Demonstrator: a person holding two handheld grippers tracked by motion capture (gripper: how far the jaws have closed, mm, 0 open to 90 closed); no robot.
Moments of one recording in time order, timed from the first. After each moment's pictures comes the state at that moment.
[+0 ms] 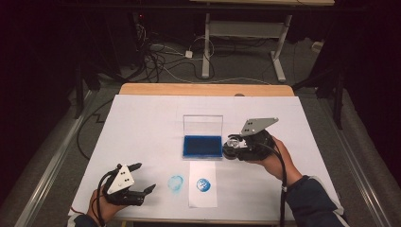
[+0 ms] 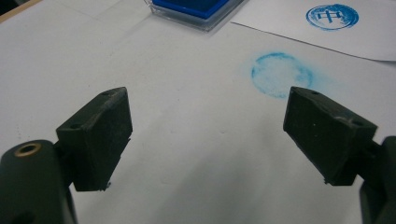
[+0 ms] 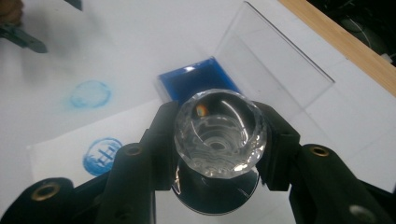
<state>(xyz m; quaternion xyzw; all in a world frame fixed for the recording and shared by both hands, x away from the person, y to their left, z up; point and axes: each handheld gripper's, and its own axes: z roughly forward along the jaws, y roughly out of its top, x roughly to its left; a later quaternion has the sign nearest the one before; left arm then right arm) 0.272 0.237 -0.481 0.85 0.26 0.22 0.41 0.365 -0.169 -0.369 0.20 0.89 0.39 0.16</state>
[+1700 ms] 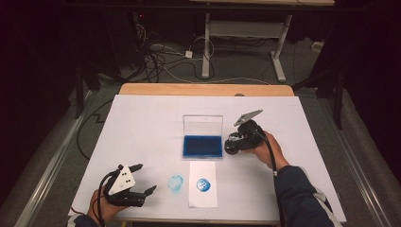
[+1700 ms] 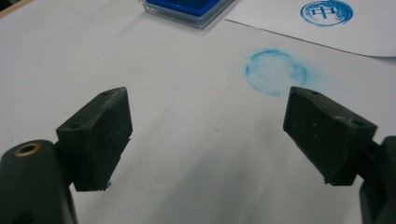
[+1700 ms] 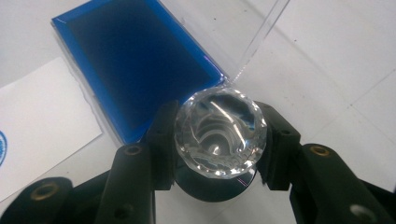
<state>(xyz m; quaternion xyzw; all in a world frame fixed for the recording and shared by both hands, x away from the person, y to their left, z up) 0.271 0.235 -0.481 0.85 0.25 0.22 0.40 0.439 -0.173 -0.432 0.29 0.90 0.31 0.11</state>
